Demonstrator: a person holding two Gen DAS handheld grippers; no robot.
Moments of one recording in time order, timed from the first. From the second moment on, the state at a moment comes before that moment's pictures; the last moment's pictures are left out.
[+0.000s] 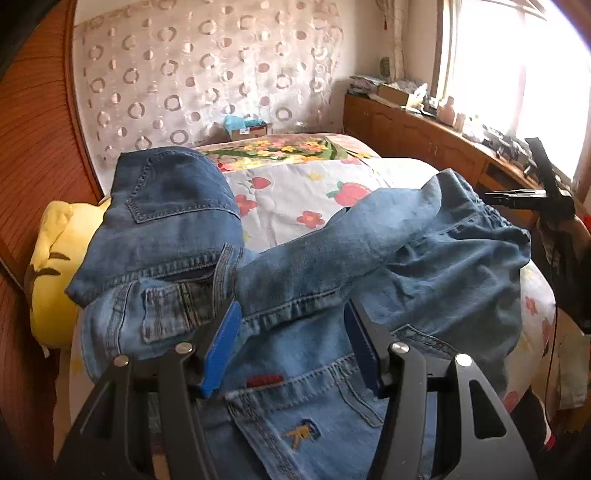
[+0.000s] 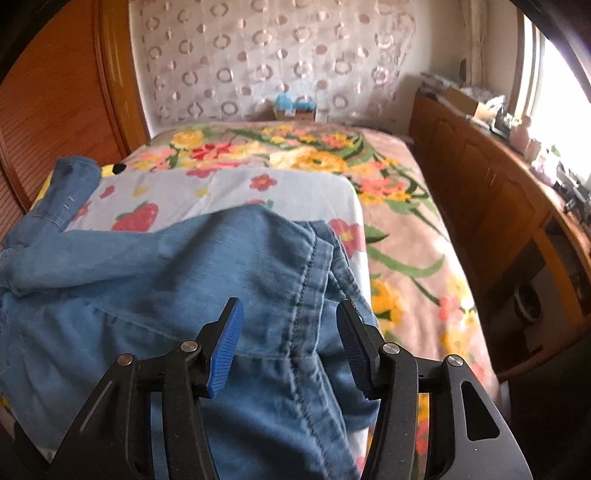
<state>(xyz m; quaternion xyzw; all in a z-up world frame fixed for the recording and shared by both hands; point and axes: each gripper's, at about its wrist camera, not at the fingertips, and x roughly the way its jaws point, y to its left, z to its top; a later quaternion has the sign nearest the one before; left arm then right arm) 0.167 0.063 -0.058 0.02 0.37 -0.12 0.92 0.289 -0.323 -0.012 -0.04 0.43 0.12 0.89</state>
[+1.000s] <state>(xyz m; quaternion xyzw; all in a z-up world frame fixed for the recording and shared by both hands) 0.160 0.089 -0.035 -0.01 0.33 -0.07 0.94 0.256 -0.281 0.088 -0.04 0.32 0.20 0.93</state>
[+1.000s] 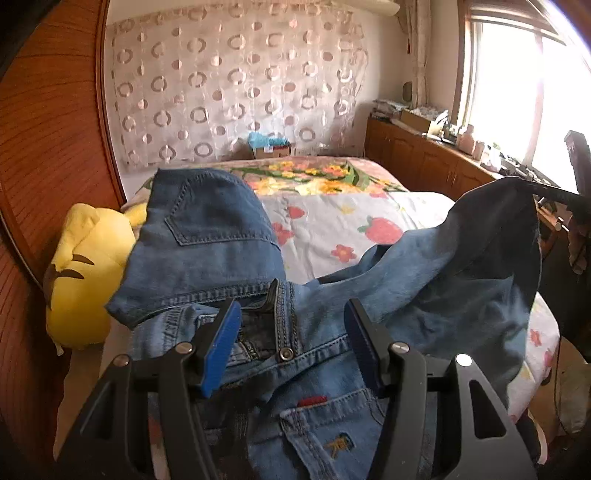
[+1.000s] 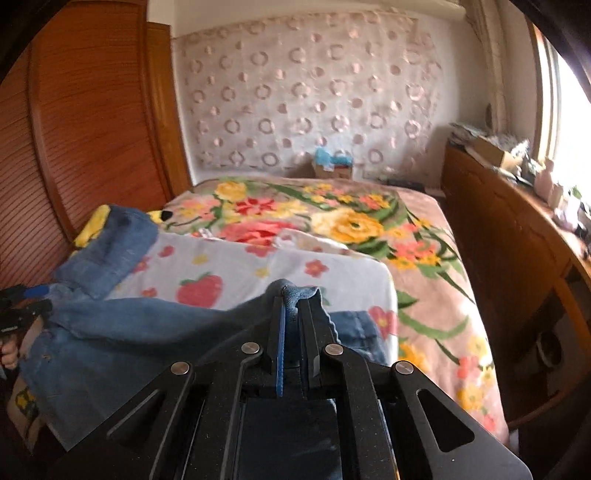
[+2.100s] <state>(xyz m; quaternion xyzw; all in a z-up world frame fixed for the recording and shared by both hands) 0.070 0.142 0.010 -0.03 0.27 -0.03 0.96 0.155 -0.005 0.174 -0.14 0.25 0.40 0.87</state>
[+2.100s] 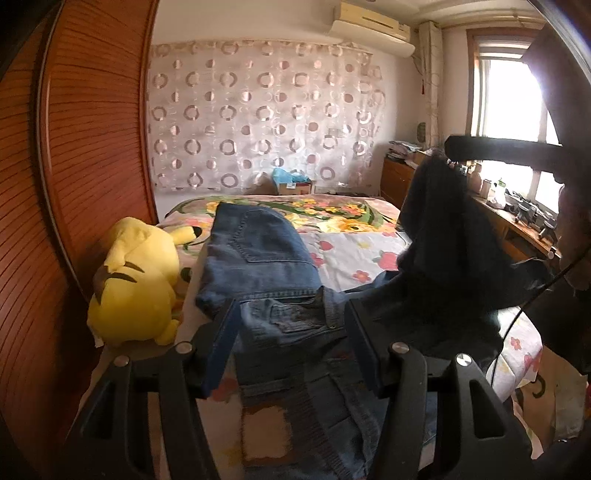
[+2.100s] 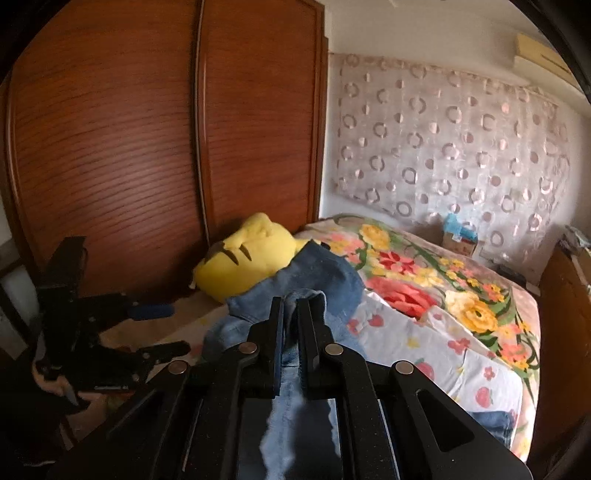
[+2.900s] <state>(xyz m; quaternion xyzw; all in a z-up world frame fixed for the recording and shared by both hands) 0.101 0.096 -0.043 -0.03 0.32 -0.09 0.94 0.173 -0.095 0.044 -0.12 0.36 0.34 0.86</state>
